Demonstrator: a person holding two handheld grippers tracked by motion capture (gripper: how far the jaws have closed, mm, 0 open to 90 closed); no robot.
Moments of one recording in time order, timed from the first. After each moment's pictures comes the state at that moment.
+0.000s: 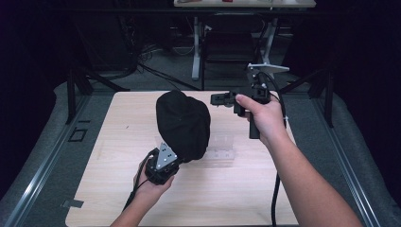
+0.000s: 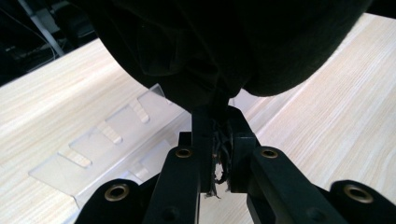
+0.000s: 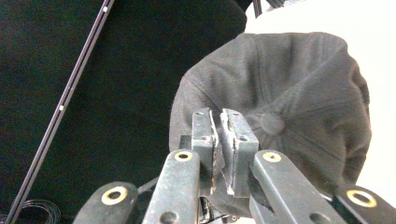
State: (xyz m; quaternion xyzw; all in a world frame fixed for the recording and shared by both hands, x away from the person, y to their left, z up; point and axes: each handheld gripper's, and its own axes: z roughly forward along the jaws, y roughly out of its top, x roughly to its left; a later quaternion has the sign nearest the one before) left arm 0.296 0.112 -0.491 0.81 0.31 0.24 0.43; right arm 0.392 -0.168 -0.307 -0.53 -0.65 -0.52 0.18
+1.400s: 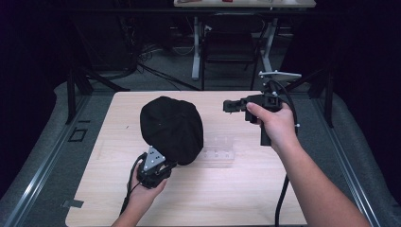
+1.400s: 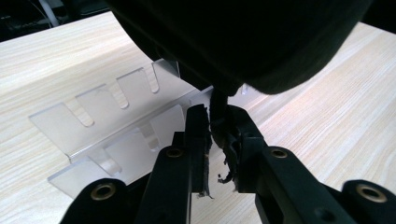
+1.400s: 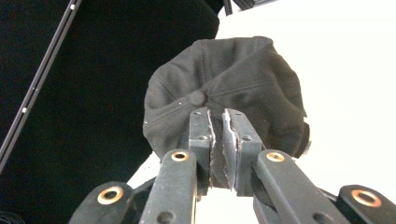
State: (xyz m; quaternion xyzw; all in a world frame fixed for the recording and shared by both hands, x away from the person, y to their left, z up) left arm 0.294 0.140 -0.508 0.79 0.36 0.21 0.45; right arm 0.381 -0.194 -0.320 -0.55 -0.66 -0.49 0.14
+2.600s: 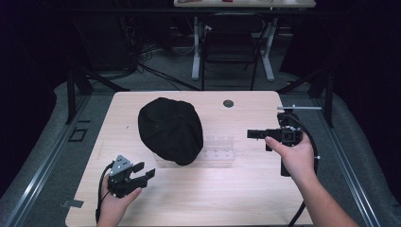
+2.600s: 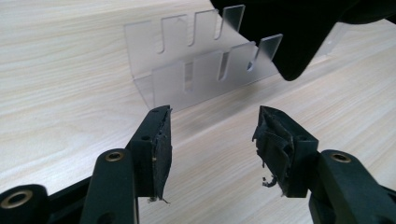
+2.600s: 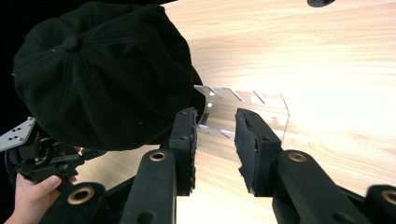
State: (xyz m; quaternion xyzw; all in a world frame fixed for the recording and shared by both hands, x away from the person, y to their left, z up) left arm 0.278 0.220 -0.532 0.75 0.45 0.18 0.45; right arm 0.332 -0.243 -0.385 -0.59 -0.68 -0.43 0.00
